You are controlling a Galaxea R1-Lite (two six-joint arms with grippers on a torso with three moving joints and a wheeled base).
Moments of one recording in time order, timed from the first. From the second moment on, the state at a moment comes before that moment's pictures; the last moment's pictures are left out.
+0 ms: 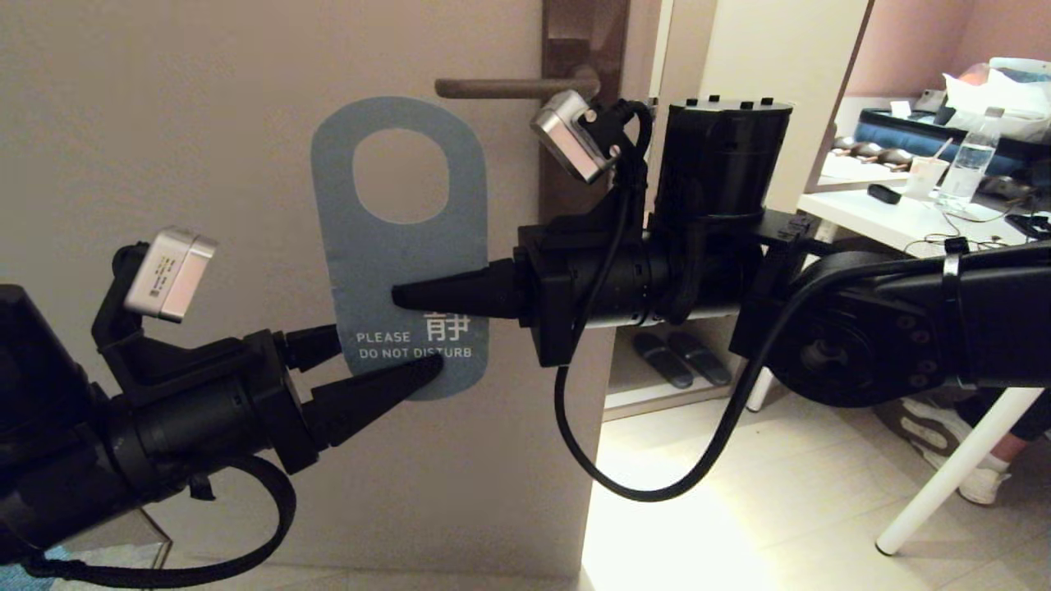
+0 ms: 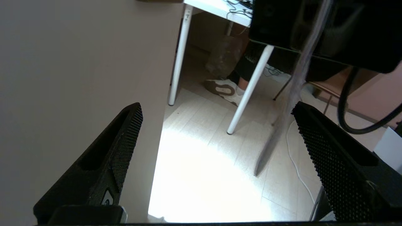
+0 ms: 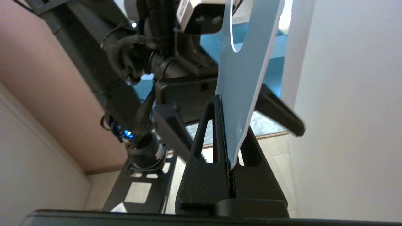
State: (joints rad) left arm -0.43 1.37 -0.45 -0.93 -0.49 -0.24; right arm 0.74 1.95 -1.43 -0.52 0.93 0.16
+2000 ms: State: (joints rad) left arm -0.41 1.36 -0.43 -0.95 -0.73 -0.24; right arm 0.77 1.95 -1.37 -0.54 1.06 0.19
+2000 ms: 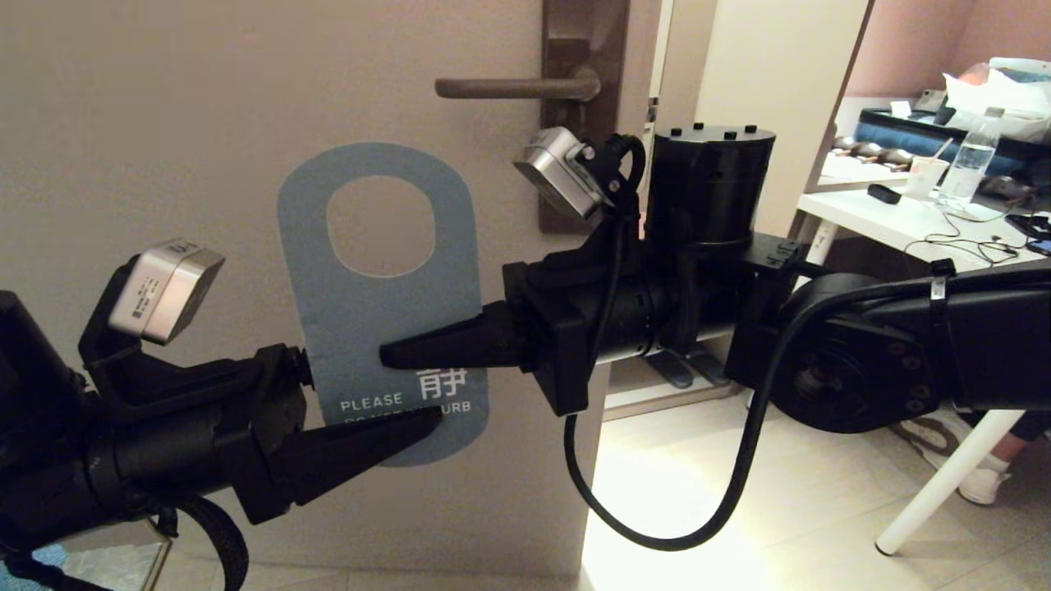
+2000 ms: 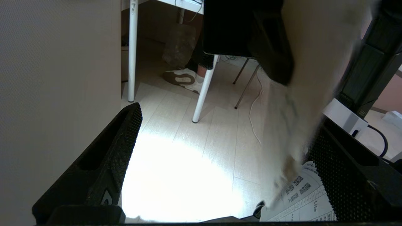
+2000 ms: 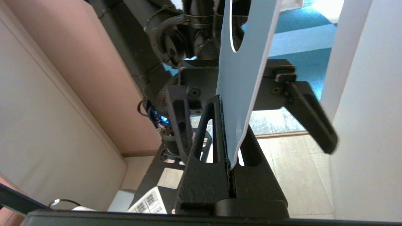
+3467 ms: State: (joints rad) left arm -0.41 1.36 -0.42 -0.95 -0.73 -0.23; right arm 0.78 1.95 -1.37 -0.54 1.06 0.18
